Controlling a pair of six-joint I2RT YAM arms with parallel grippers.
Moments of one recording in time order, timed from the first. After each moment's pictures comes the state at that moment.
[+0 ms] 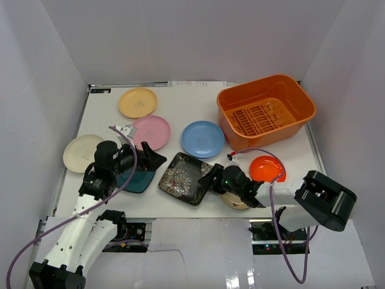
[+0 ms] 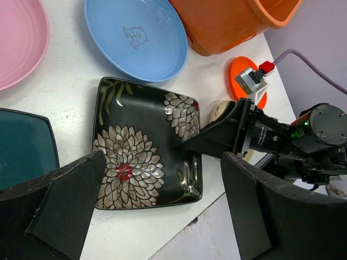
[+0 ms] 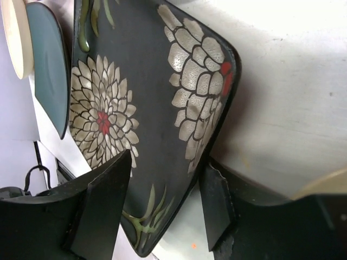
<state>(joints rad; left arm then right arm) -0.25 0.68 0.61 -0.32 0.49 -0.45 0.98 1.36 0.30 0.49 0.11 1.14</state>
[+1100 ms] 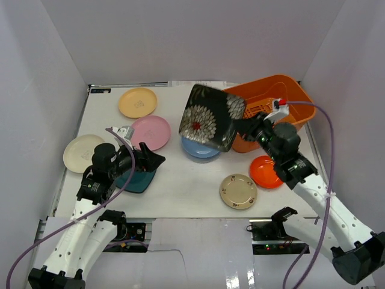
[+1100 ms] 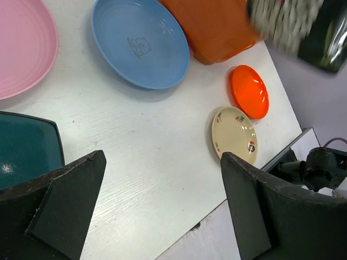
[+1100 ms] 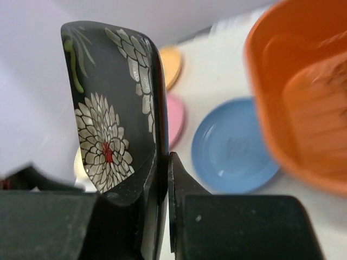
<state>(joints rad) -0.26 0.64 0.61 -0.33 0.45 -0.45 0.62 0.84 0.76 -0.03 0.08 0.68</state>
